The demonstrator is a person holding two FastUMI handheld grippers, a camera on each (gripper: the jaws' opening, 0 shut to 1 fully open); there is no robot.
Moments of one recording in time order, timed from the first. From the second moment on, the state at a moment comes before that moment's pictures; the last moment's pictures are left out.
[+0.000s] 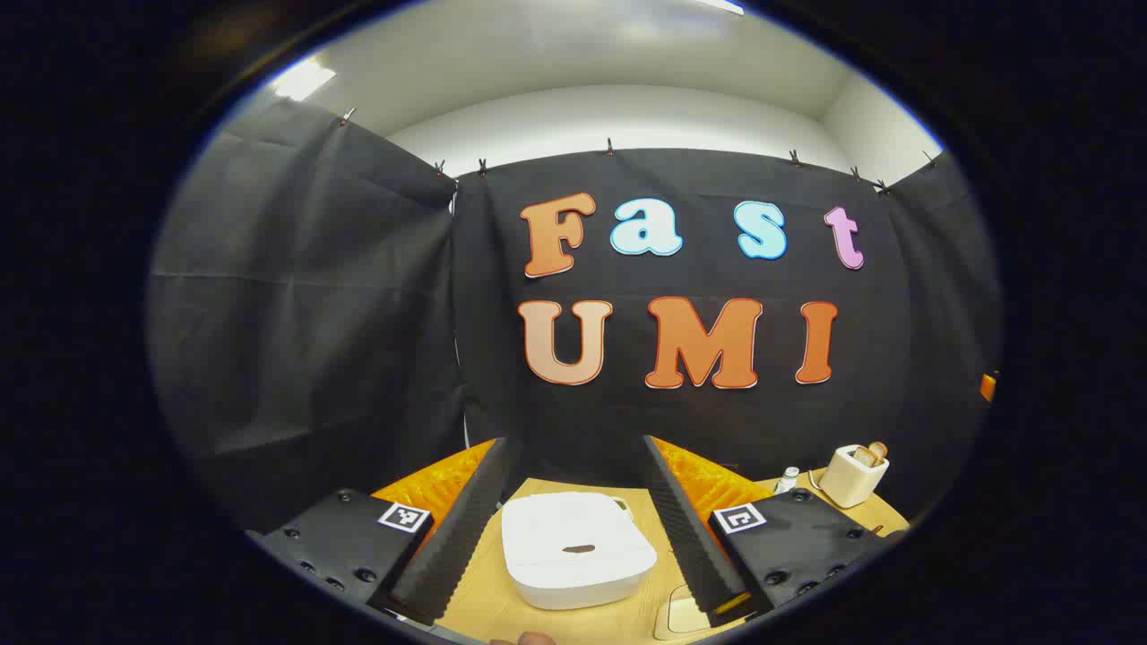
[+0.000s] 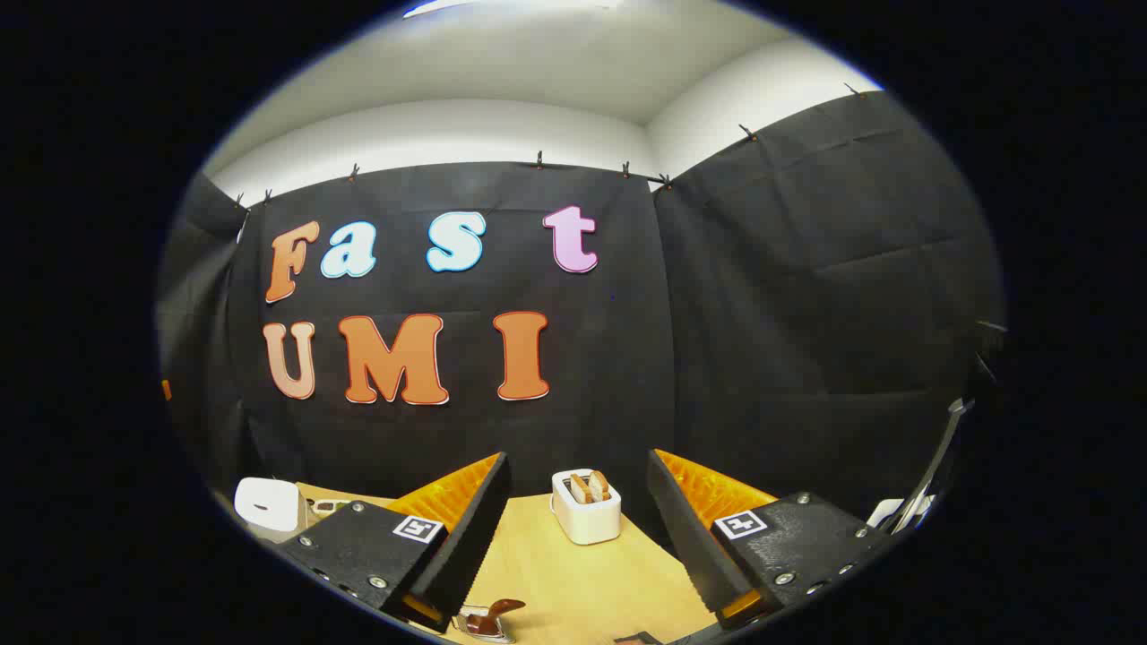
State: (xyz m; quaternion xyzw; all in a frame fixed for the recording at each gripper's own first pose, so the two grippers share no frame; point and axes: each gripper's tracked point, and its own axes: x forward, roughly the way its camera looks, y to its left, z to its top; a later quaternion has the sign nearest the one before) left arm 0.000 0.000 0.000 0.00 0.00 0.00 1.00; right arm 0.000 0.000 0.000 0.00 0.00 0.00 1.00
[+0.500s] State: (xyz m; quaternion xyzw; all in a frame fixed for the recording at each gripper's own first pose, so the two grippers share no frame) left arm 0.007 0.004 -0.001 -0.01 0.00 -0.01 1.00; right arm 0.003 0.016 -0.009 0.00 0.02 0.02 1.00
